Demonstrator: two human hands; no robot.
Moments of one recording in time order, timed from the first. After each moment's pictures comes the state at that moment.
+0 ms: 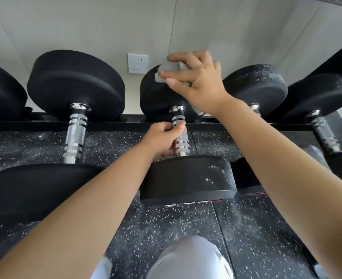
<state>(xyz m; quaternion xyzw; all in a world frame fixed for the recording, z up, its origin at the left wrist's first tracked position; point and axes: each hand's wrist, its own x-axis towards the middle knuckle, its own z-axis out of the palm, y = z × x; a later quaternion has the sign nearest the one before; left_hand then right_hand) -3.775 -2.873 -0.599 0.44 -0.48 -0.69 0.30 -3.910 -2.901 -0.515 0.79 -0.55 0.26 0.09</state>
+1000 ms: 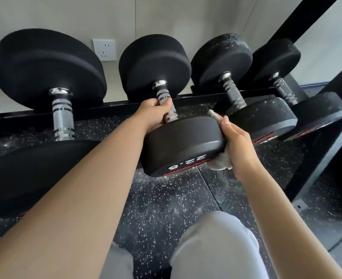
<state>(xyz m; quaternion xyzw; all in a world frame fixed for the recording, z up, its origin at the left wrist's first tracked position) -3.768 -2.860 -0.588 0.38 -0.49 -0.72 0.31 -3.877 -2.701 -0.576 0.28 -0.65 0.62 -0.34</state>
